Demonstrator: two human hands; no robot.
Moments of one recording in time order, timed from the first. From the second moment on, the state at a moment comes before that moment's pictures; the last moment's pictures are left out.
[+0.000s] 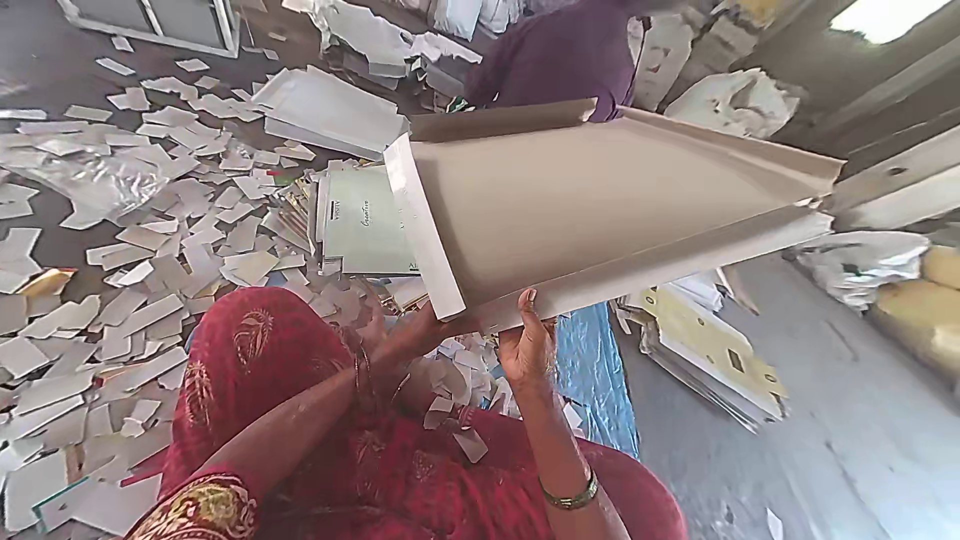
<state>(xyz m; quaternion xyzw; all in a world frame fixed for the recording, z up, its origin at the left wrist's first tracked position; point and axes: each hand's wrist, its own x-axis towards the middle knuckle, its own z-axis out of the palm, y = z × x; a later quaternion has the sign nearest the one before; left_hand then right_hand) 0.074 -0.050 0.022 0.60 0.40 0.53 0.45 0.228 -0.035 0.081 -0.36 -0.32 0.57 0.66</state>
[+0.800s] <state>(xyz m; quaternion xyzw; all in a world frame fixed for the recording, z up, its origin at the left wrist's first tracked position) 0.061 -0.026 -0.010 0.72 0.30 0.44 0.45 0.268 -0.020 0.098 -0.34 -0.35 0.47 0.74</state>
